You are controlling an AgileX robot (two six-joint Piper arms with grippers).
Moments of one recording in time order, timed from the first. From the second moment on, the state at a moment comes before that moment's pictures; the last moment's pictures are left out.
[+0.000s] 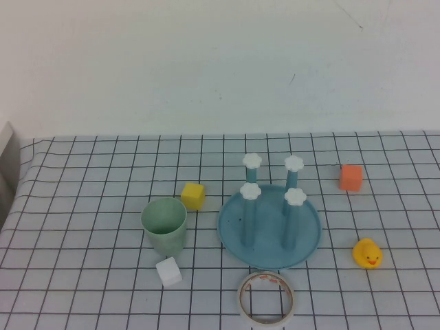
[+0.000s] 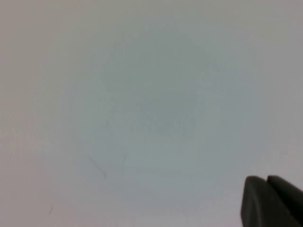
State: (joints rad) right arm -0.03 0.09 -0.33 -0.02 0.04 -0.11; left arm -0.05 0.11 -0.42 -0.05 0.08 0.05
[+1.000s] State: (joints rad) right arm 0.49 1.54 -1.32 0.40 0.69 -0.69; left arm -0.05 0.31 -0.29 -0.06 0.28 0.05
